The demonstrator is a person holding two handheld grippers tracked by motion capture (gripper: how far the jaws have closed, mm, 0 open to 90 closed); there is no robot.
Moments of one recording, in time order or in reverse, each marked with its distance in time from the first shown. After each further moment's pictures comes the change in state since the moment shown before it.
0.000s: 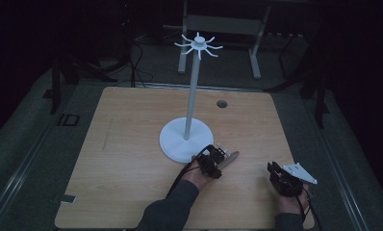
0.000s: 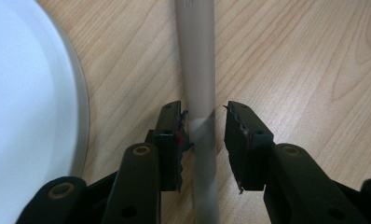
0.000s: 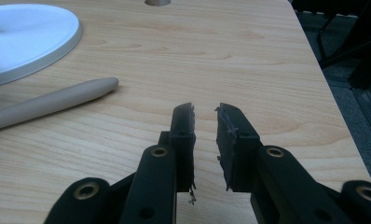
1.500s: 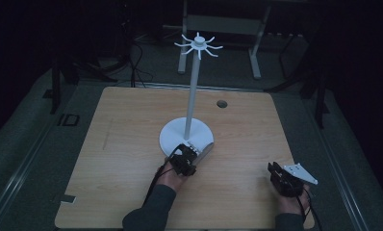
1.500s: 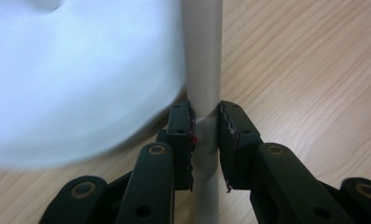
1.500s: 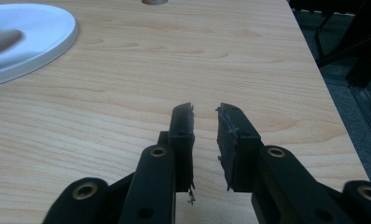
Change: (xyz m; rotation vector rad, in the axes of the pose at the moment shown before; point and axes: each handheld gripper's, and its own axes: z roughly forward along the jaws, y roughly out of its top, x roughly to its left) left arm 0.046 -0.066 -0.040 -0.039 0.112 -0.171; right arm -0.001 -0.001 0.000 0.002 -0.007 0.006
